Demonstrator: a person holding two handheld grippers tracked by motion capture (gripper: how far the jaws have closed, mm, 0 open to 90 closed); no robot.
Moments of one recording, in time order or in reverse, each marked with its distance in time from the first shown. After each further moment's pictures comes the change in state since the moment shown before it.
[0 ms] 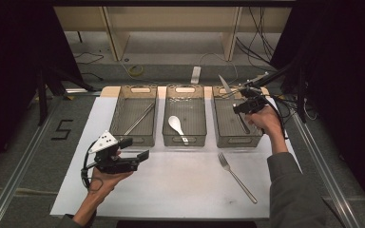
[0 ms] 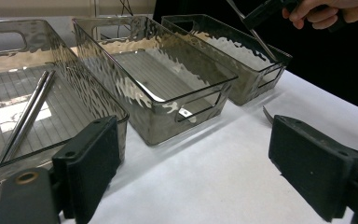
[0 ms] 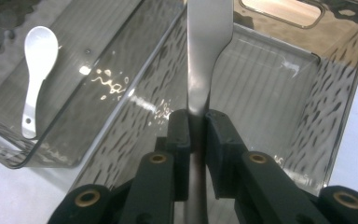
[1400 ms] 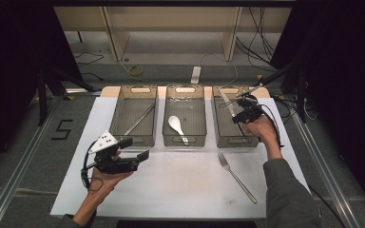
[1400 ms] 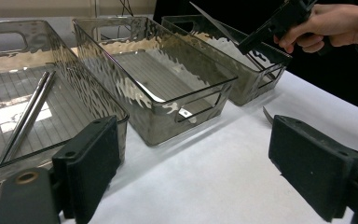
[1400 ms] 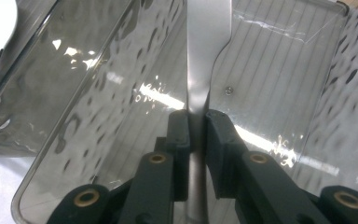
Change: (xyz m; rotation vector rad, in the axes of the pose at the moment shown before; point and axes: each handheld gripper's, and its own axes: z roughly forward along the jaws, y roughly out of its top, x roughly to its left) left arm -0.001 0.000 0.000 -0.001 0.000 0.002; right arm -0.001 -0.022 0.035 0.072 -0.015 0.035
